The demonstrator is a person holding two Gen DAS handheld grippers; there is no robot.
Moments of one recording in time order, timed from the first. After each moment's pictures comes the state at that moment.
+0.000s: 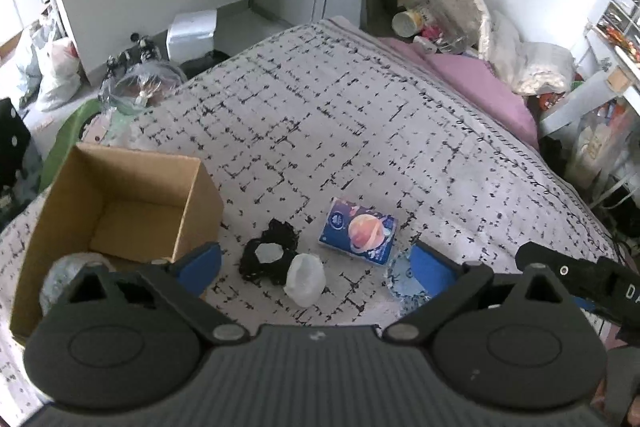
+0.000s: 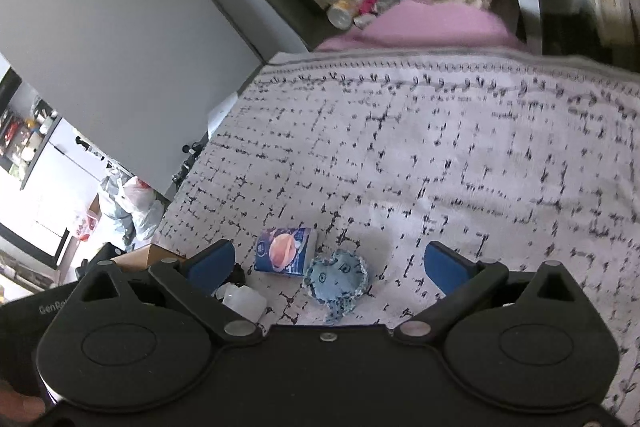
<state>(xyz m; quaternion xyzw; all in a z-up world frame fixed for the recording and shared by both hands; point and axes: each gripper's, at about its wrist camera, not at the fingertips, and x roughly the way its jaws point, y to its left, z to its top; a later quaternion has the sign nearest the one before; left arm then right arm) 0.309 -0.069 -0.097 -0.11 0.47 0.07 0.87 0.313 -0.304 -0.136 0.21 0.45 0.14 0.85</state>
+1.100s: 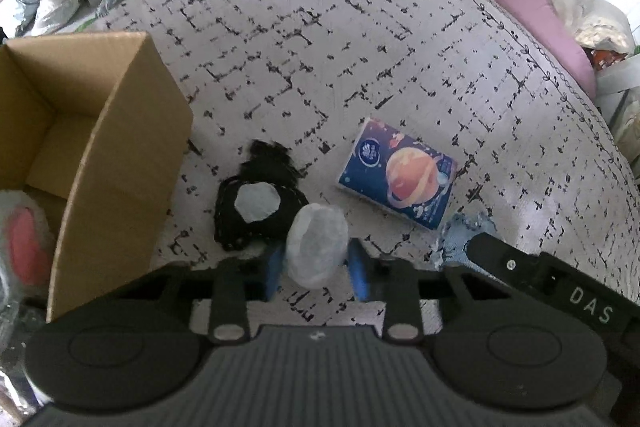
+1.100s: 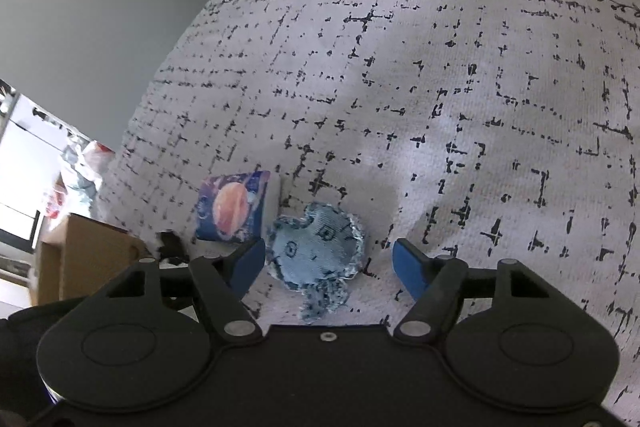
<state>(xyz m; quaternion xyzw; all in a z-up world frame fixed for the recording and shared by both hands) 0.349 -0.067 -0.198 -0.14 0.57 0.09 0.81 0.346 -0.257 -0.220 0.19 0.53 0.11 0.82</state>
